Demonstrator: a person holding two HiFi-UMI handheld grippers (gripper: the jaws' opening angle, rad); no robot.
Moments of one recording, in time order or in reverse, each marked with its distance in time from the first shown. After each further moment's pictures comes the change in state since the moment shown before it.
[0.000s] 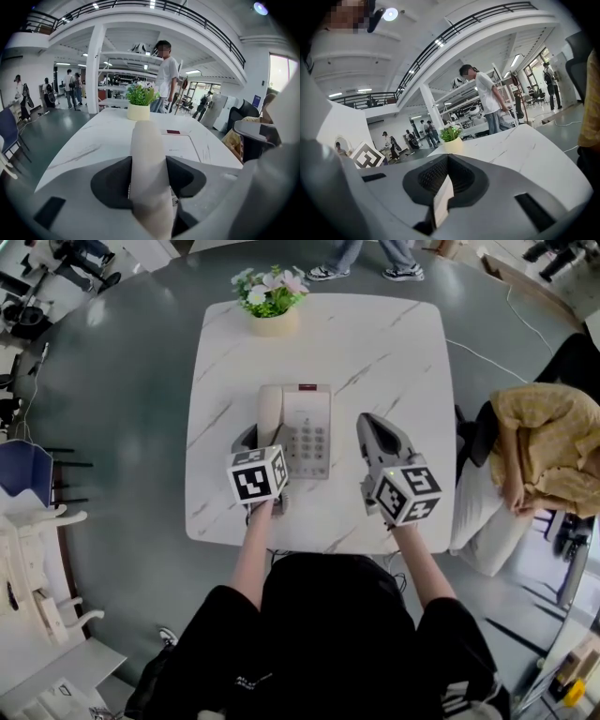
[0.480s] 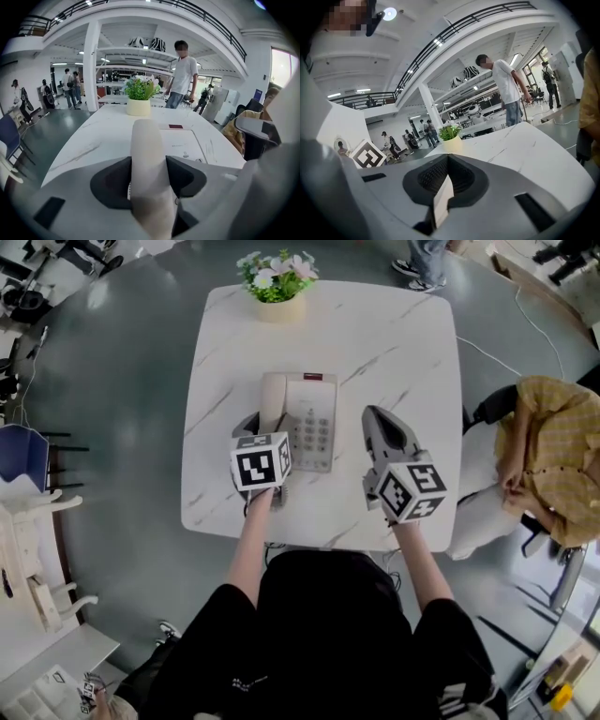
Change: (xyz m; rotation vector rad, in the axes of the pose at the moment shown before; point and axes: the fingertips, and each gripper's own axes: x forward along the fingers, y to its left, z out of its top) left arm 0.008 0.002 -0.005 0.036 0.065 0.020; right arm 0.006 -0.003 -0.006 0.001 -0.002 -0.002
